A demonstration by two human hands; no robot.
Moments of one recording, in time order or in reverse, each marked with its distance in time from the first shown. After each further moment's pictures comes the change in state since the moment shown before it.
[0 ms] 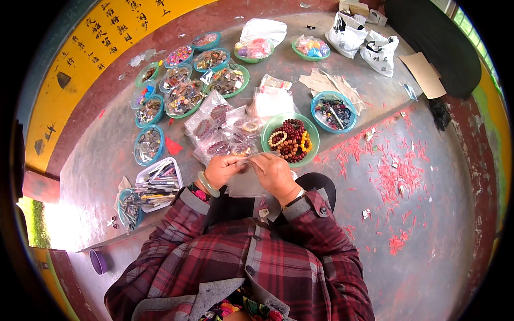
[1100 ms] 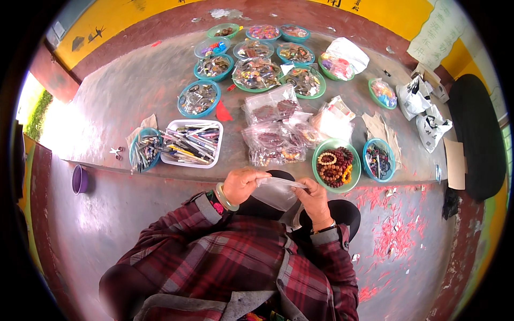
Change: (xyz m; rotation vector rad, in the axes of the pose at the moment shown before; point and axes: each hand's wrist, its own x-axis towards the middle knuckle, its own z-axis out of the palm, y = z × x) left_hand -0.124 0.001 -0.027 0.466 0.510 0.308; right_hand -0.014 -0.043 0.032 0.622 -0.373 0.530
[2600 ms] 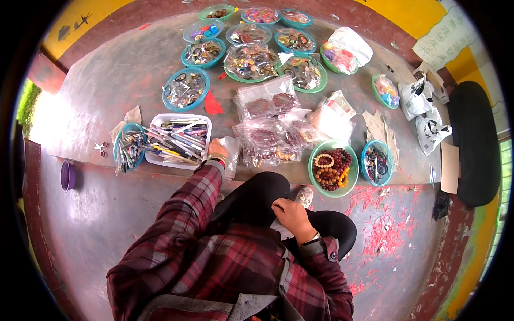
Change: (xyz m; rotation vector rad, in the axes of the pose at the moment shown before) left_hand 0.008 -0.309 0.035 0.494 0.440 -1.054; right_hand 0.018 0.049 0.023 -0.608 -0.251 -0.022
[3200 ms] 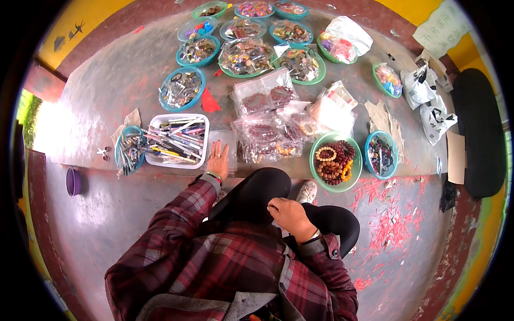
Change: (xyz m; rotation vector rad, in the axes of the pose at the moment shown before) left_hand -0.062 -0.025 -0.034 0.406 -0.223 0.630; right_hand -0.001 0.001 0.001 -0.045 -0.077 -0.080
